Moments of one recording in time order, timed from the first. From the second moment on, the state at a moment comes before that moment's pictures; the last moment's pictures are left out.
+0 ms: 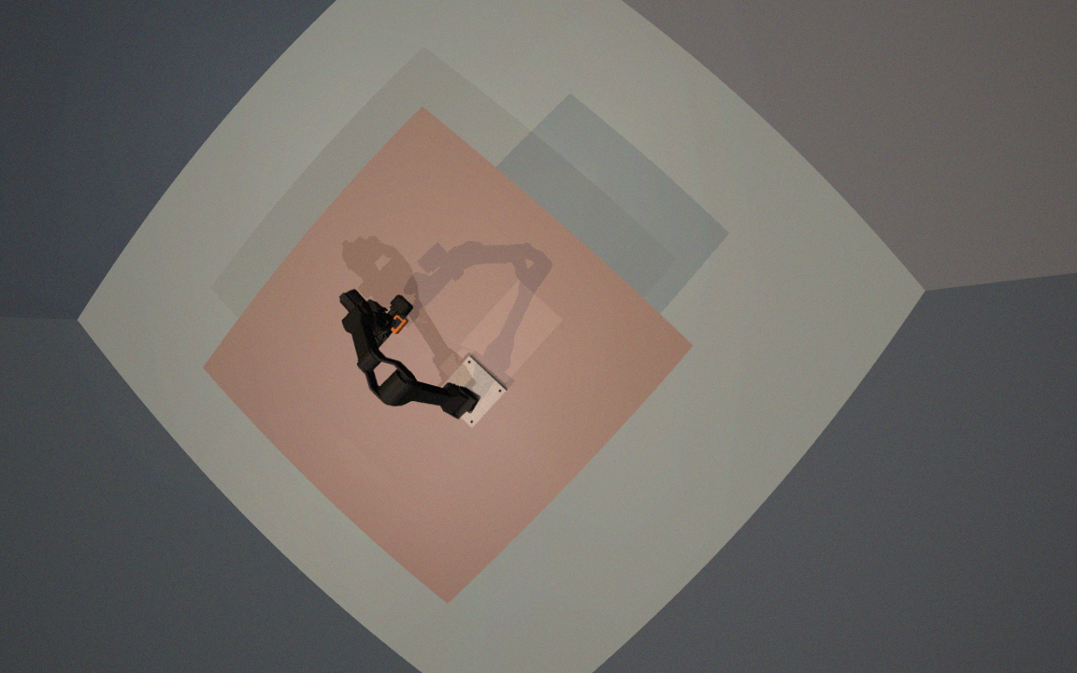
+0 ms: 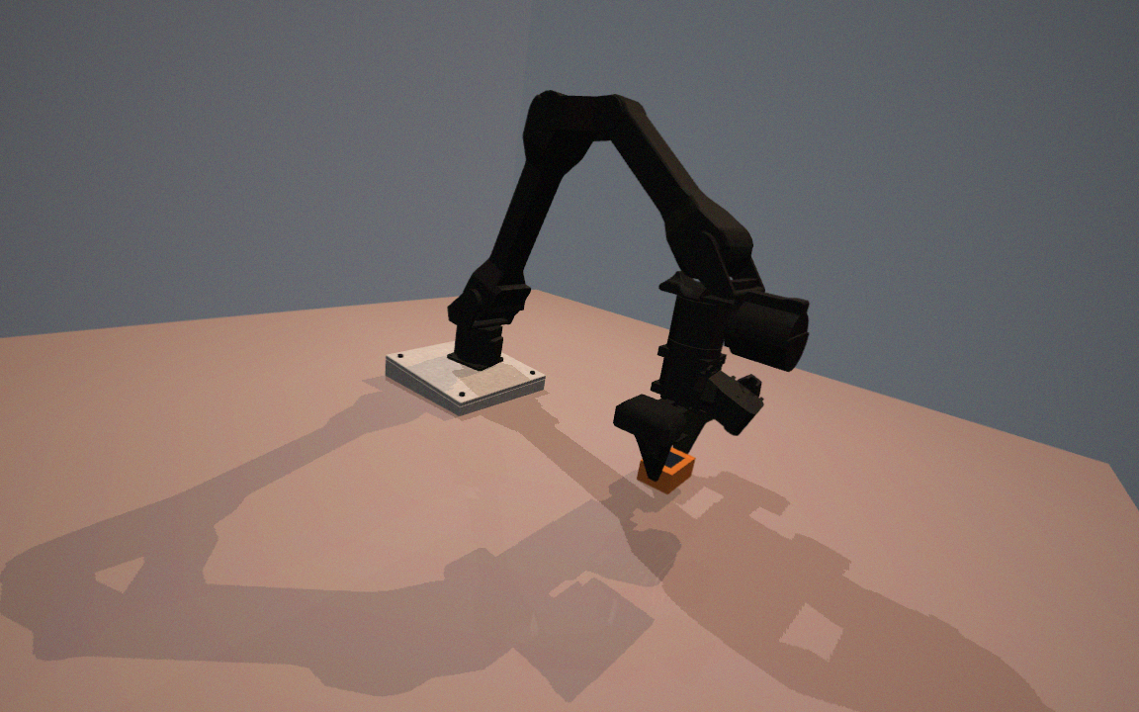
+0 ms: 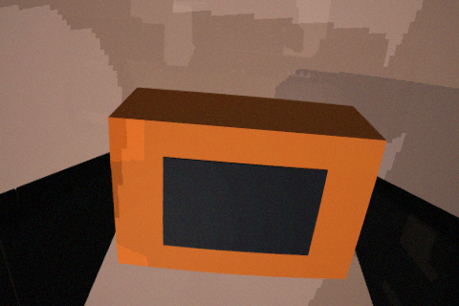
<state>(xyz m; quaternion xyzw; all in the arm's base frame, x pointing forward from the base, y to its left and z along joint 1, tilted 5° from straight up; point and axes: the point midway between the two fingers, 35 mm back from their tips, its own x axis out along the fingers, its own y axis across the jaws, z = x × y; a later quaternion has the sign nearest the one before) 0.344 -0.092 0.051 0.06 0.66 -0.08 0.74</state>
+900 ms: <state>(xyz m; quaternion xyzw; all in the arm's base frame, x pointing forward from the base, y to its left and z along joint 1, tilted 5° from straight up) 0.341 -0.091 0.078 0.06 0.66 -0.08 0.74</state>
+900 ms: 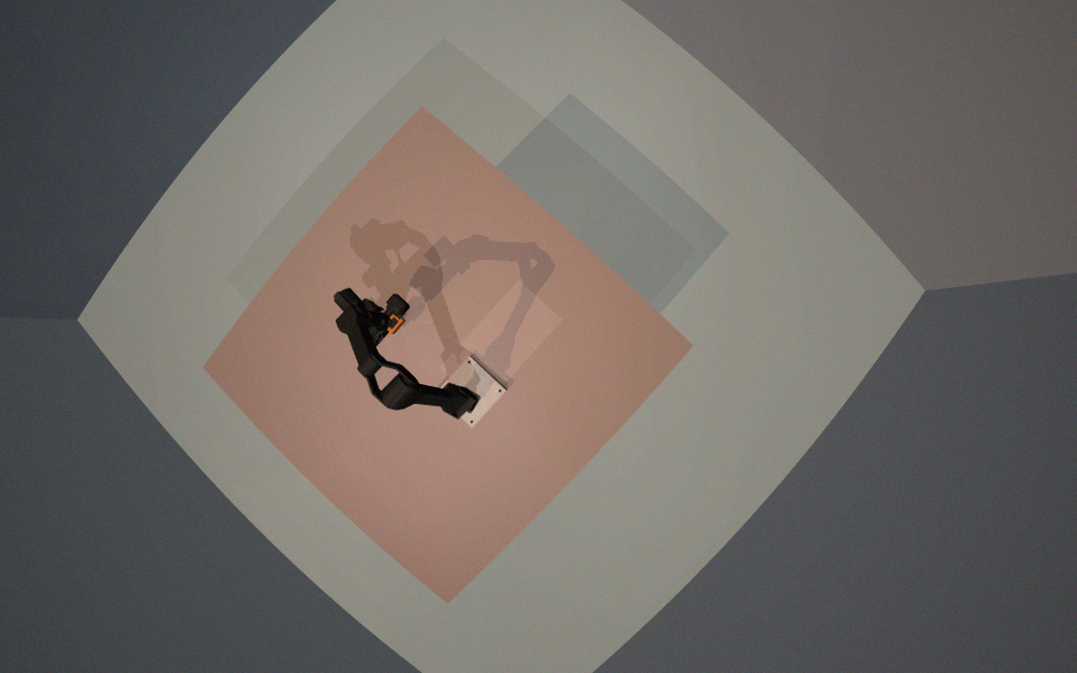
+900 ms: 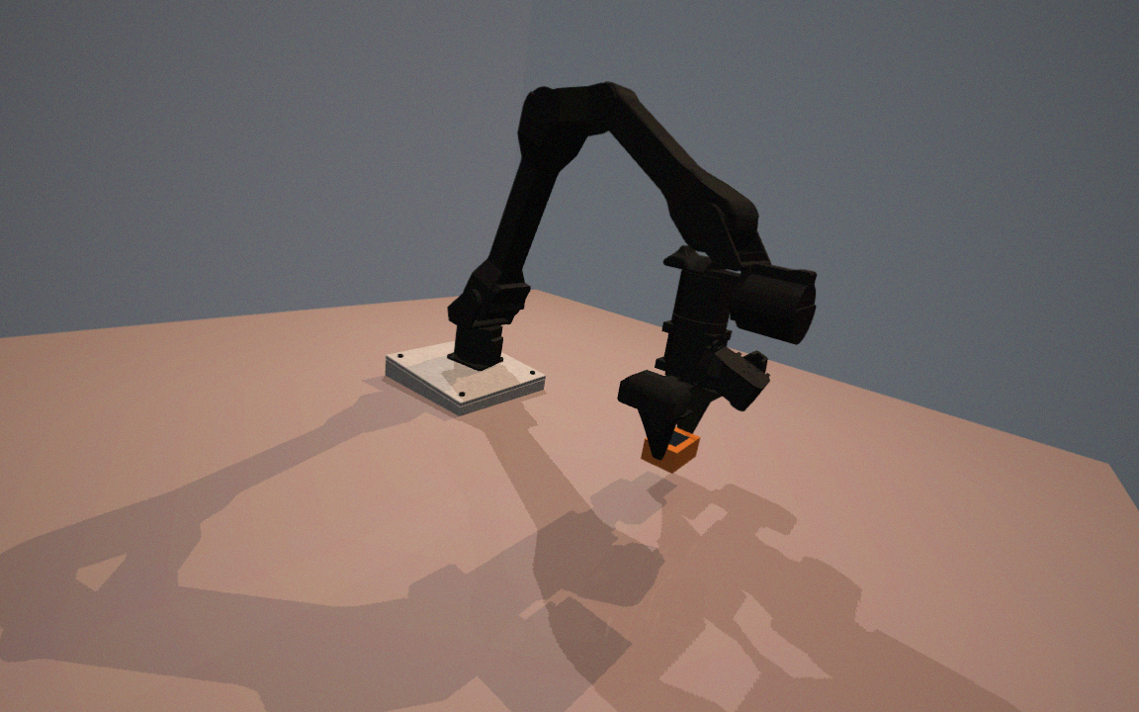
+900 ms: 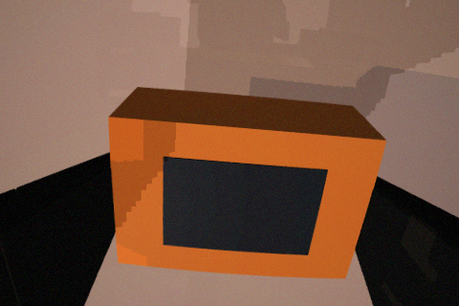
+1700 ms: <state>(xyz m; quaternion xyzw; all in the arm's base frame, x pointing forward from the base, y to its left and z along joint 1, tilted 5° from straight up) 0.343 -0.093 0.069 0.04 0.52 -0.10 0.85</state>
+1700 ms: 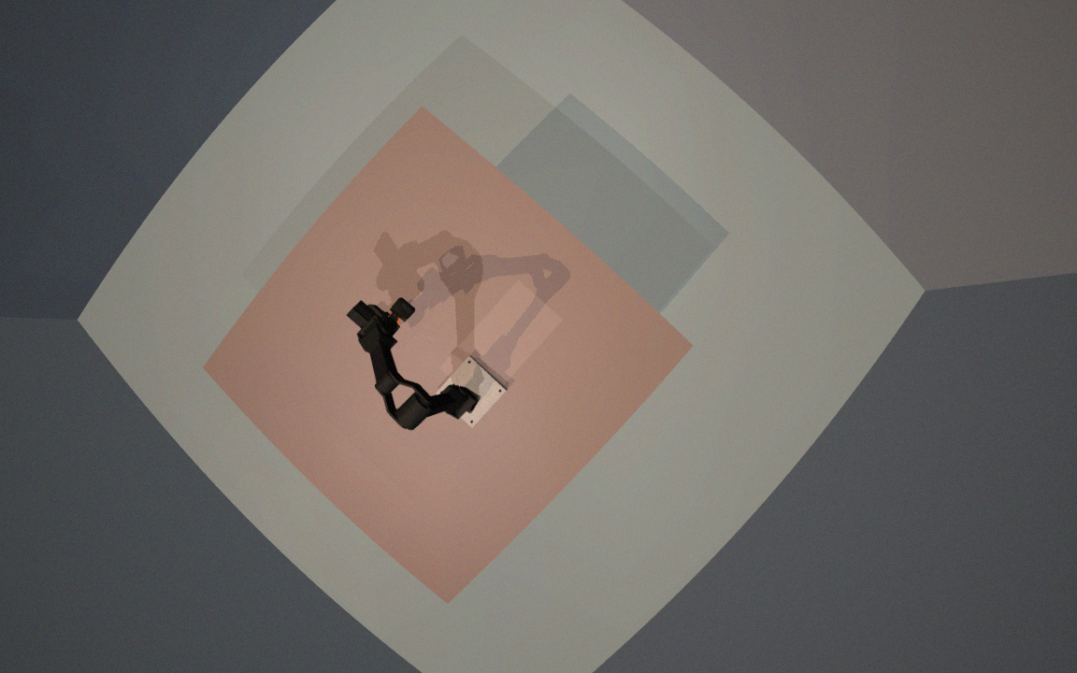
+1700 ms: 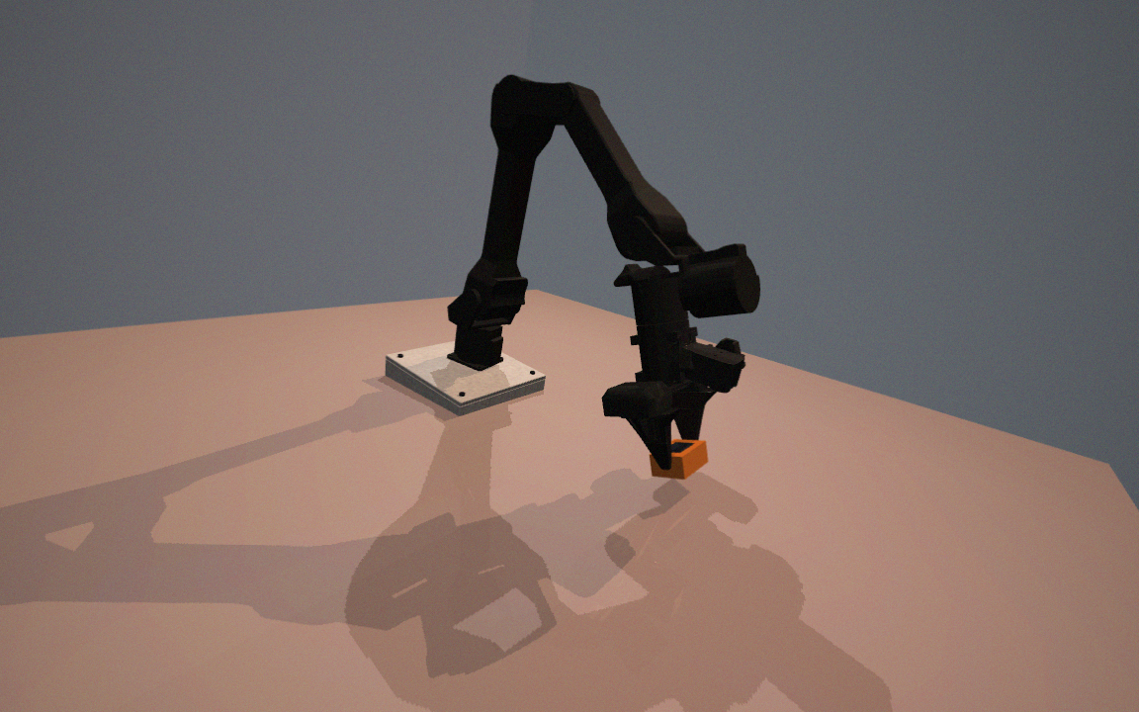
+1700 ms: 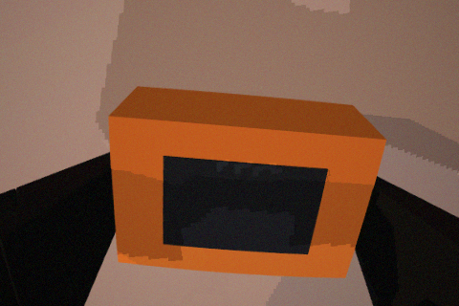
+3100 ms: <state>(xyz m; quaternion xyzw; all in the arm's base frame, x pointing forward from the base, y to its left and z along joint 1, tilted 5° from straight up) 0.362 -0.099 0.047 0.01 0.26 -0.10 0.96</state>
